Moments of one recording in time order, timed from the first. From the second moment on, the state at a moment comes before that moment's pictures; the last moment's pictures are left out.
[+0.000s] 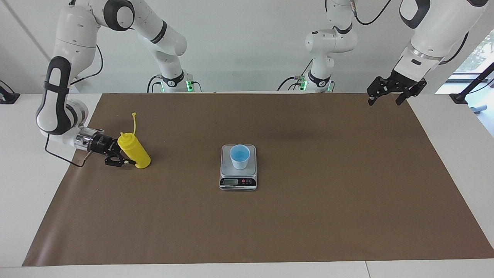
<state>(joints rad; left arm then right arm) -0.02 -0.04 -0.05 -1.60 -0.02 1.53 0.00 -0.49 0.48 -0.06 -2.02 1.12 1.65 0.56</state>
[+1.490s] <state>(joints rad) -0.02 -0.04 -0.05 -1.60 -0.02 1.53 0.00 -0.63 0.42 -0.05 -1.52 0.71 1.23 0.55</state>
